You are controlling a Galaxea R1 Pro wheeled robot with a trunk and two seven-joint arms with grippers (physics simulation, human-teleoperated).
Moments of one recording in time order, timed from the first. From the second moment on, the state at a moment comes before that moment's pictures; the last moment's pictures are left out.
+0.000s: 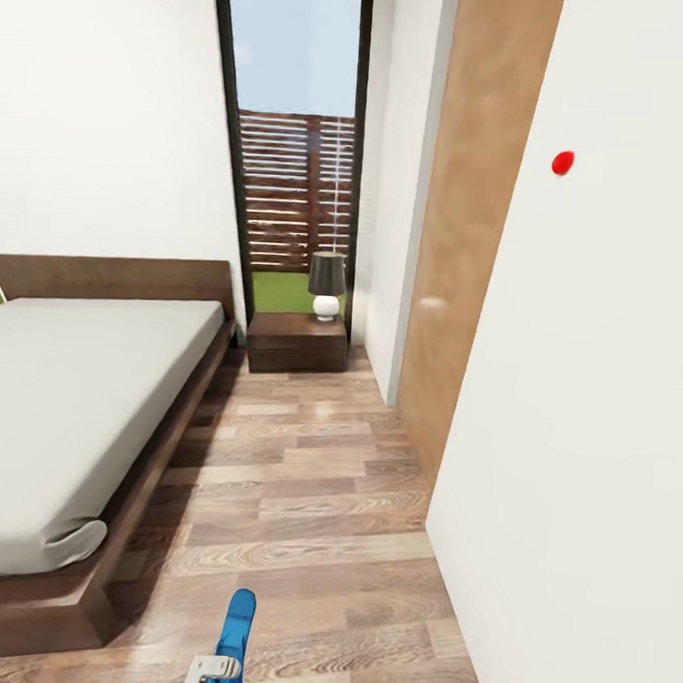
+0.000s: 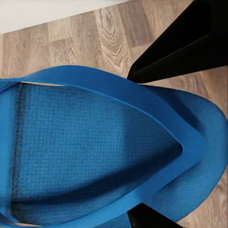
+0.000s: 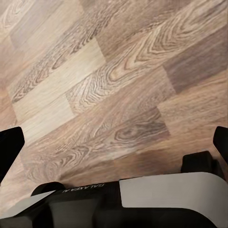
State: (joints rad) left arm -0.42 0.02 0.05 -0.11 0.05 -0.12 -0.39; right arm -0.01 -0.21 -0.22 -0.39 -0.38 0.08 0.63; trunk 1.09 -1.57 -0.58
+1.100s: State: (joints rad) left arm -0.42 0.02 0.05 -0.11 0.05 -0.12 -0.39; right arm -0.01 -0.21 -0.22 -0.39 -0.38 0.08 0.63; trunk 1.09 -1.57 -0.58
